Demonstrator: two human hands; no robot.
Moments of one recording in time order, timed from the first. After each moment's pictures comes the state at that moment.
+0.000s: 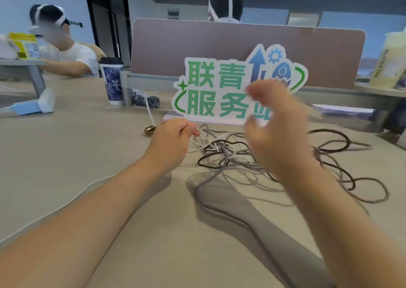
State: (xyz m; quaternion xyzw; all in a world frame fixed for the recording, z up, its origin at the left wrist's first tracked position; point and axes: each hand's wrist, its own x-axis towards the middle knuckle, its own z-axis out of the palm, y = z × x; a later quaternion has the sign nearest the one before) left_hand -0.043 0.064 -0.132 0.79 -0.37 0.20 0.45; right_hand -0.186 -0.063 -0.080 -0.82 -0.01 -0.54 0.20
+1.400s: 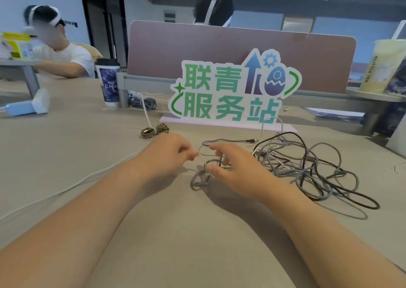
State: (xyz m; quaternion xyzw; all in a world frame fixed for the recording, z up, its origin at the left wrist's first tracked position) left_hand -0.033 0.075 -0.134 0.87 -0.41 0.07 0.26; right_hand -0.152 -0.080 -0.146 -0.96 0.02 -0.17 0.21
